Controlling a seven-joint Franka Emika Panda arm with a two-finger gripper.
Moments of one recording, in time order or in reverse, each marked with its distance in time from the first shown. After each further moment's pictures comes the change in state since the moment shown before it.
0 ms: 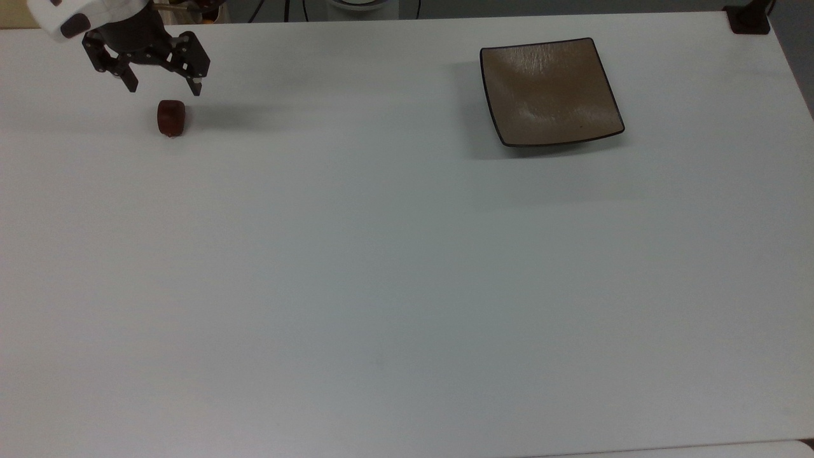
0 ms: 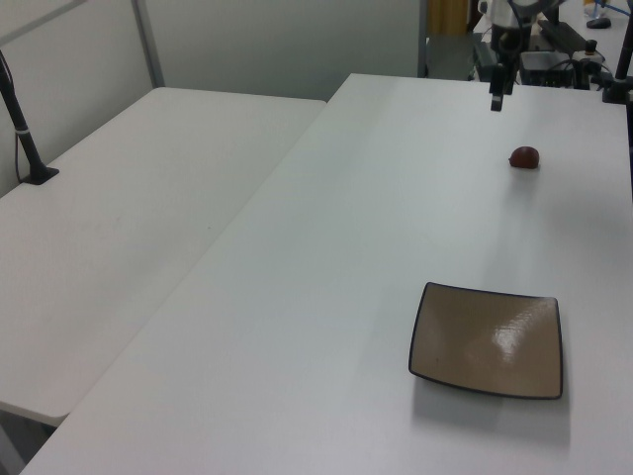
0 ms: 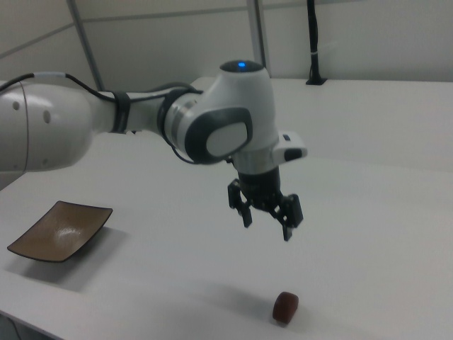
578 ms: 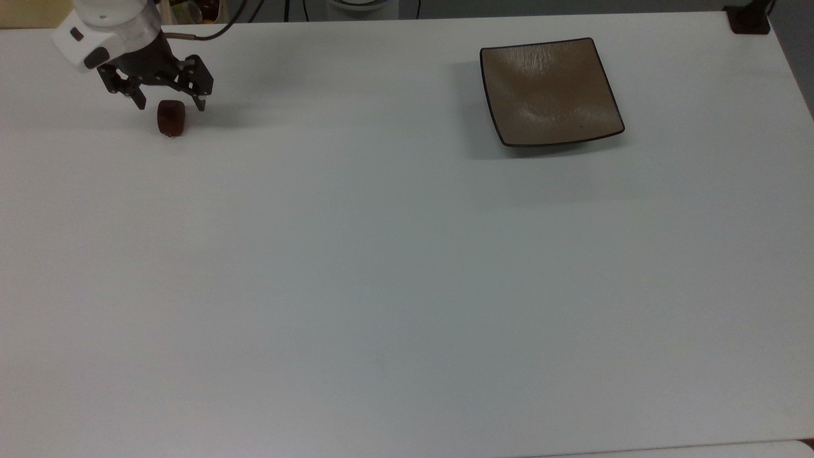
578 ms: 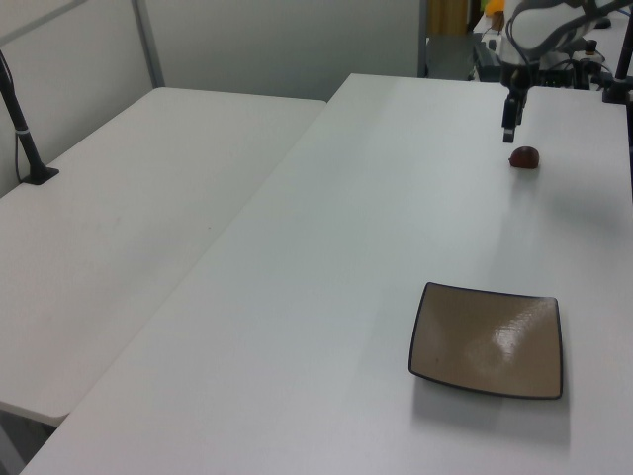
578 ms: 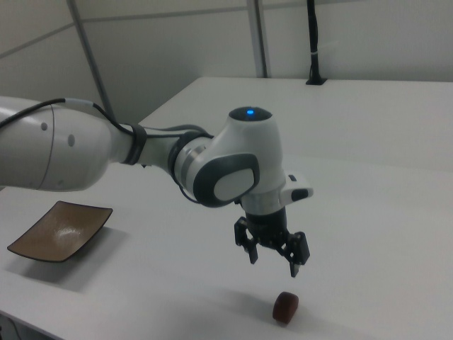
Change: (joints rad) arm -0.007 0.038 -0.027 -0.146 -0.017 0.166 -0.080
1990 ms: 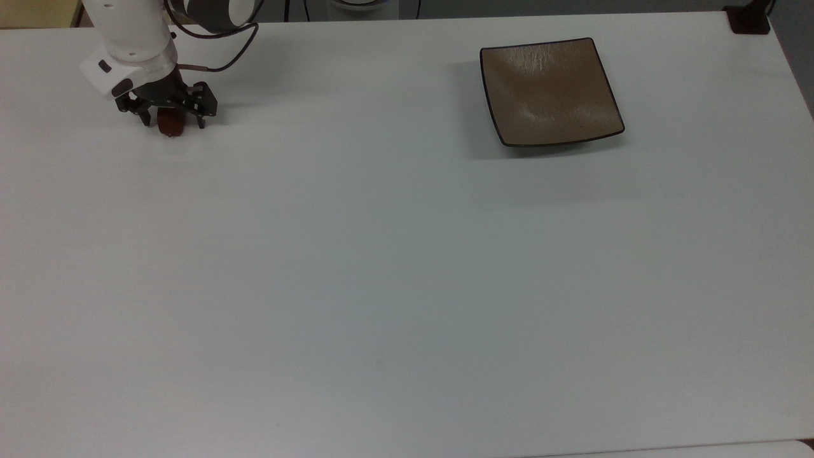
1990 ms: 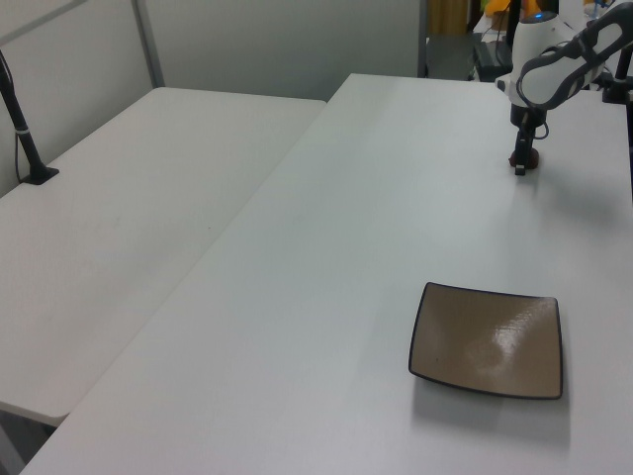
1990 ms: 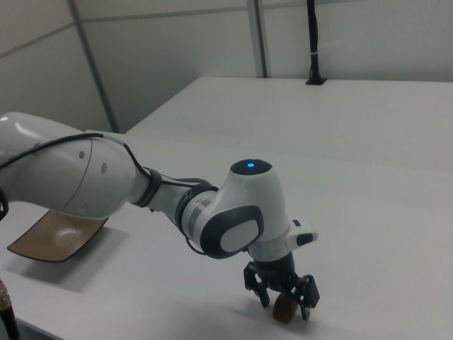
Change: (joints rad) arm -0.033 0.080 -0.008 -0.141 -0.087 0.247 0.000
